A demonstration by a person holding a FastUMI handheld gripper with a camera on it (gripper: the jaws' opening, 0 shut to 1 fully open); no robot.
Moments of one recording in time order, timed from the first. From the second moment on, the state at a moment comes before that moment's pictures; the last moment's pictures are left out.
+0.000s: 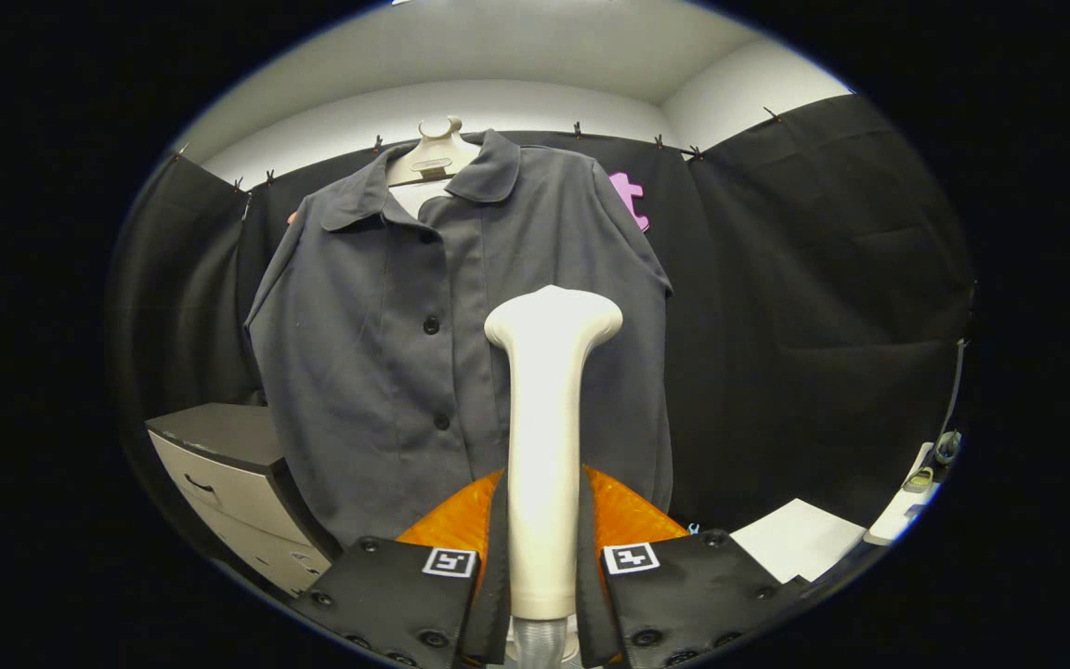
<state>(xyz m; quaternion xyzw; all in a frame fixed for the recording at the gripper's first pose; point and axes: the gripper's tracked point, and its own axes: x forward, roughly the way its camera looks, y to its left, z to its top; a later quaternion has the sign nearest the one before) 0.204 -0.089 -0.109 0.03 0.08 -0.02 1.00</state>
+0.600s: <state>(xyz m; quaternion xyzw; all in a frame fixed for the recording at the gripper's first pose) 0.156 -0.095 -0.205 0.02 0.15 -0.04 0.99</state>
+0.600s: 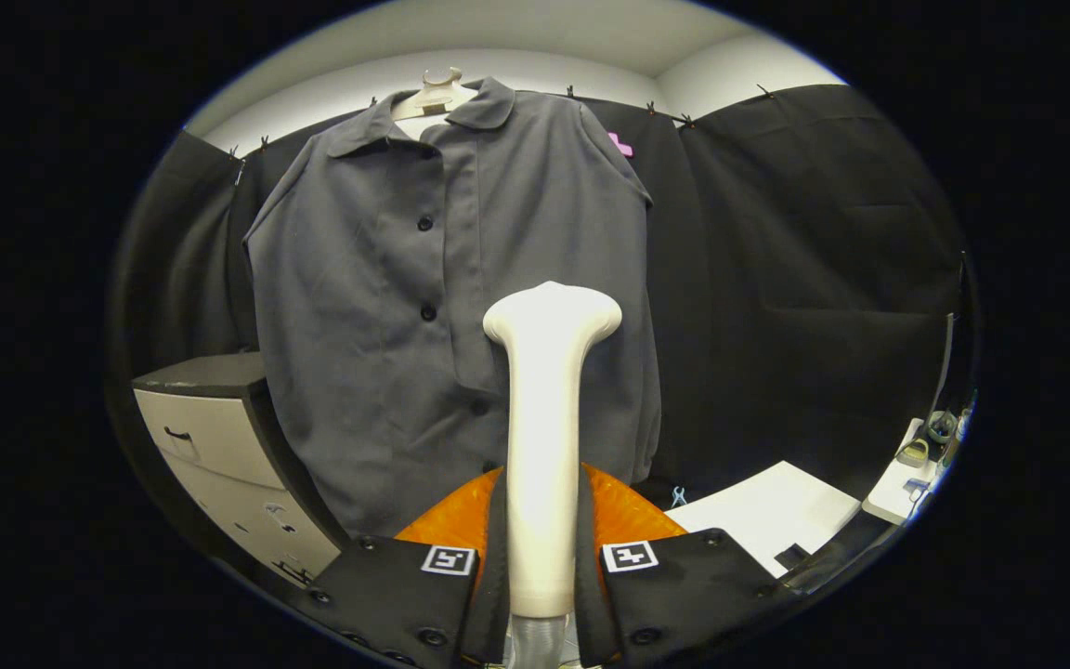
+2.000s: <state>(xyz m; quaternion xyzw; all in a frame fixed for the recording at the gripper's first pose) 0.027 -0.113 -0.222 0.04 0.18 -0.08 0.98</state>
